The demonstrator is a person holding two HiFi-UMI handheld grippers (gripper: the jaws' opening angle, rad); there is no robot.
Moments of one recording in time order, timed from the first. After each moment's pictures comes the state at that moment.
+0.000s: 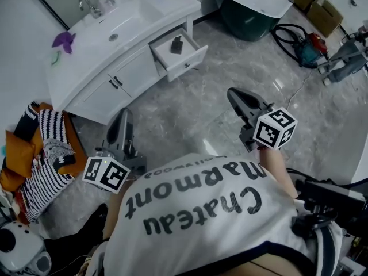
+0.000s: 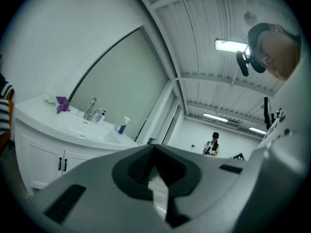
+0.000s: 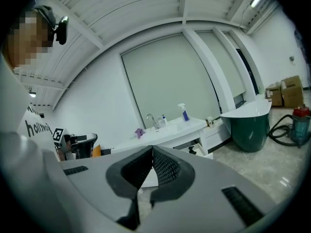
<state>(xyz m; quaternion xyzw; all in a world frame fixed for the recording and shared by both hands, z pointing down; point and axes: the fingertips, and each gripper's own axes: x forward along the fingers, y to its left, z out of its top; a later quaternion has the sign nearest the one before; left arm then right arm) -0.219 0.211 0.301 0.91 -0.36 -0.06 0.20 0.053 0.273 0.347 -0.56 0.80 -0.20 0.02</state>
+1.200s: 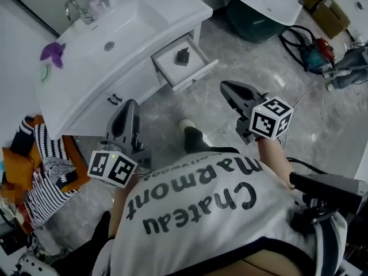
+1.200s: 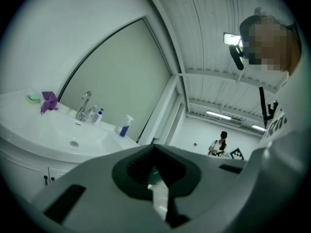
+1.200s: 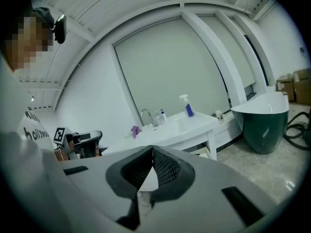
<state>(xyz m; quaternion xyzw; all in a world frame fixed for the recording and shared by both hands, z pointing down) -0.165 0.034 0.318 0.91 -0.35 -0.05 0.20 0.069 0.082 0.366 -0.53 0.82 -0.23 0.00</state>
